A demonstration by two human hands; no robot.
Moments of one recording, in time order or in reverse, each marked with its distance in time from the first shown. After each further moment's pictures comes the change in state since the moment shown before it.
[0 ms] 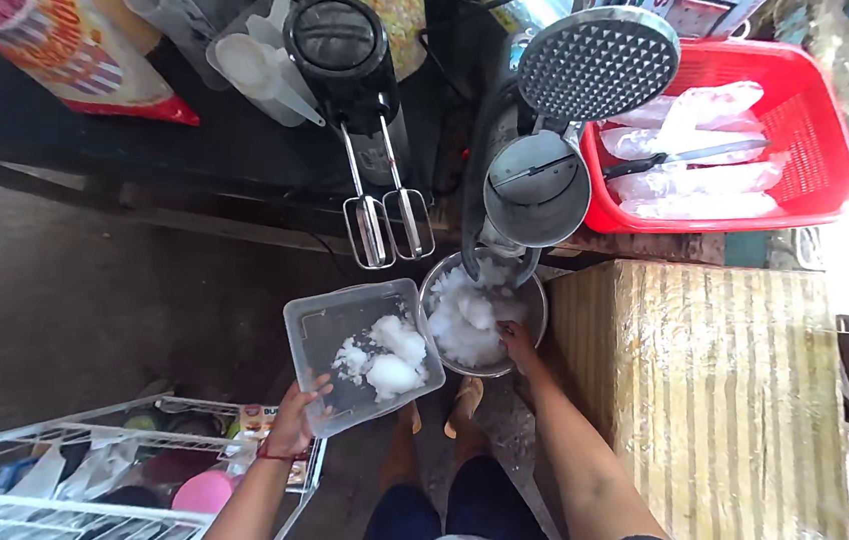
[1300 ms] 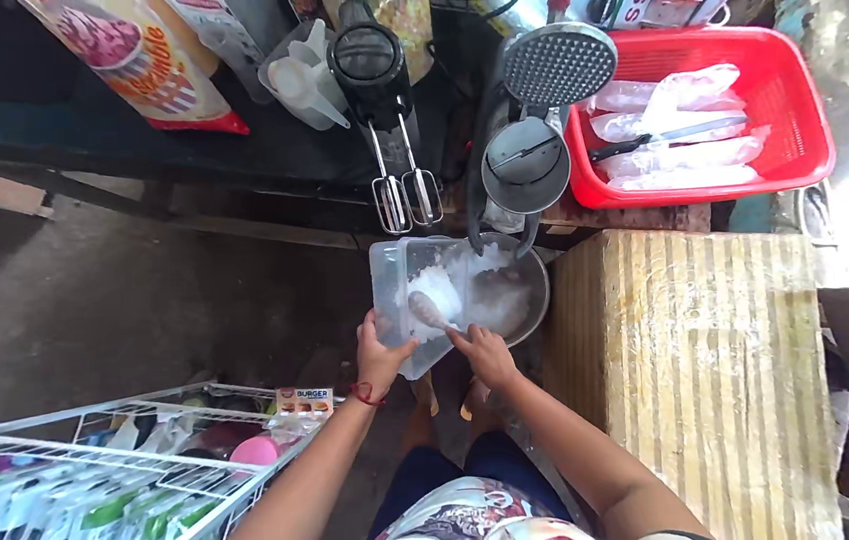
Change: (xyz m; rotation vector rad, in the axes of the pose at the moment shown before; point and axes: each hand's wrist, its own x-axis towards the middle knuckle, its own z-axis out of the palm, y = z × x) left_hand -0.068 0.068 0.124 0.484 0.085 0.402; right_hand -0.139 -0.062 0.068 -1.037 -0.147 -0.651
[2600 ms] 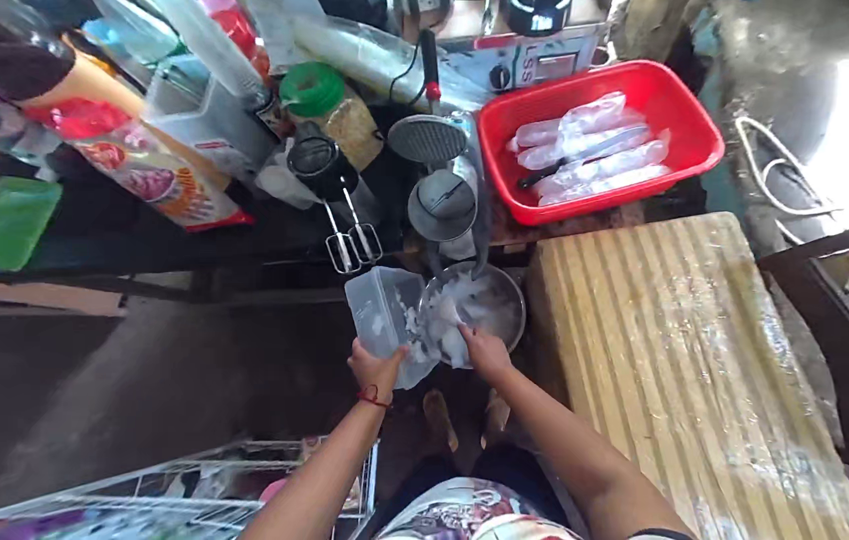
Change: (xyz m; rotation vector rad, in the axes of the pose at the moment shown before) left_hand -0.025 0.058 0.037 0.183 0.209 -0.086; right_hand -0.019 0.033 -0.046 0.183 0.012 0.278
